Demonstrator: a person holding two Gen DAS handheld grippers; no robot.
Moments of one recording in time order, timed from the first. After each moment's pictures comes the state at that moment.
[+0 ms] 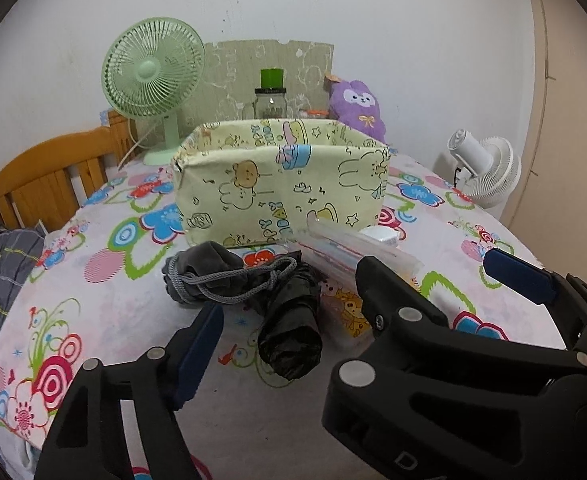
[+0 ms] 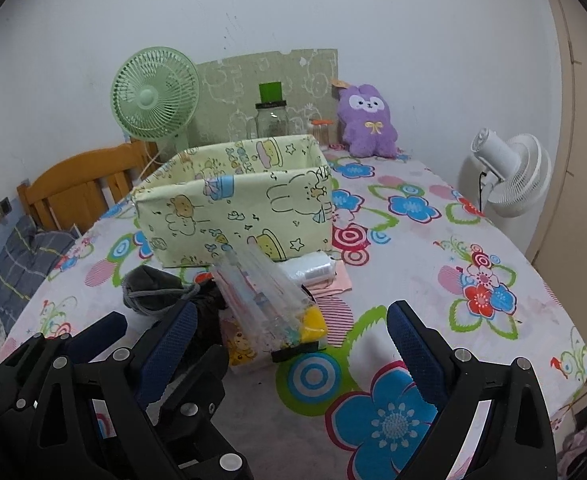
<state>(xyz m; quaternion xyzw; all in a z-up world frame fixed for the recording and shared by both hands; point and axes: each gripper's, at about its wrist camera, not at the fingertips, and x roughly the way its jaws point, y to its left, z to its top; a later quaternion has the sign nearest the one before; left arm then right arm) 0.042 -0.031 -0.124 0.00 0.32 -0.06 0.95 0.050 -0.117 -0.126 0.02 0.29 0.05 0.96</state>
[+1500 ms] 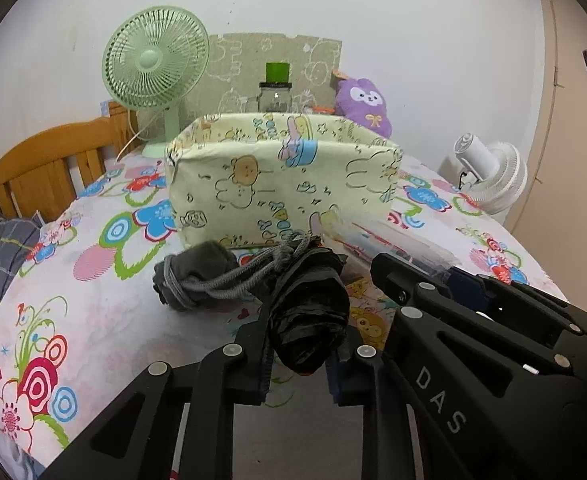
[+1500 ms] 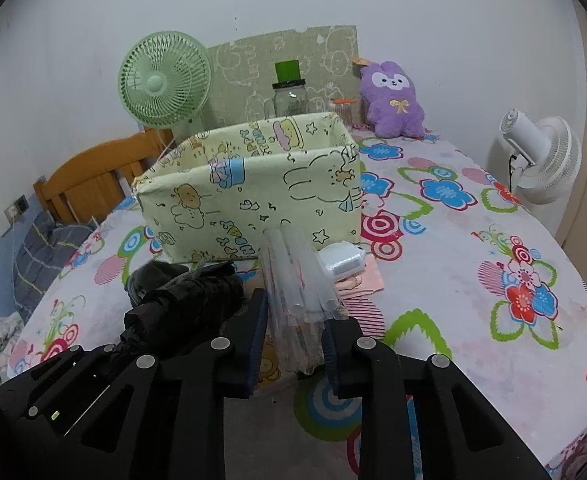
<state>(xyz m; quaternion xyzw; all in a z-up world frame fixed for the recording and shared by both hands) 0.054 -0.033 -0.125 -0.02 0.32 -0.05 0.95 0.075 -0.117 -0.137 0.04 0.32 0.10 0.94</state>
